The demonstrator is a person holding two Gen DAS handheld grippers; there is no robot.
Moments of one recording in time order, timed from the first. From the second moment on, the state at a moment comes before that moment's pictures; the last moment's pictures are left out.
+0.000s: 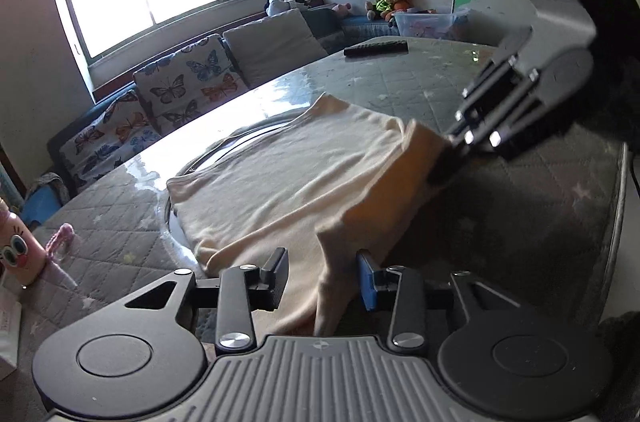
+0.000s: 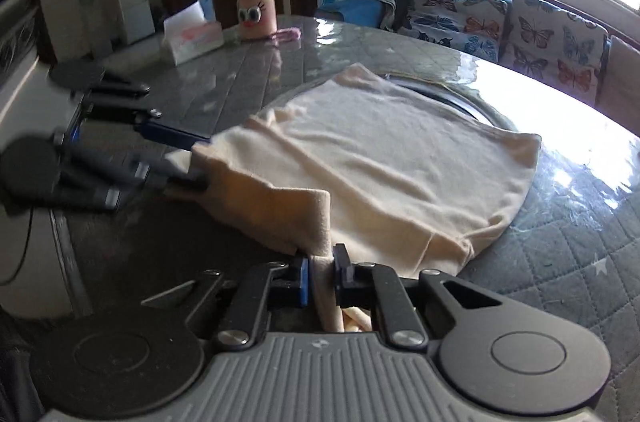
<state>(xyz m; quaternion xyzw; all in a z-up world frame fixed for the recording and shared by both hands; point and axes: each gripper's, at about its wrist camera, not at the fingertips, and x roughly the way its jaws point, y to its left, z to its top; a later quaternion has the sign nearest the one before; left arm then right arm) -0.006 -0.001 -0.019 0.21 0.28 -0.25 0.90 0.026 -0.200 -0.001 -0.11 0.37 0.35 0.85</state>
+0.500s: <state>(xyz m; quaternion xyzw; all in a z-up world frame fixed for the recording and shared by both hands) -0.009 0.004 -0.044 0.30 0.24 -0.23 0.89 0.039 -0.199 0.014 -0.09 0.35 0.33 0.87</state>
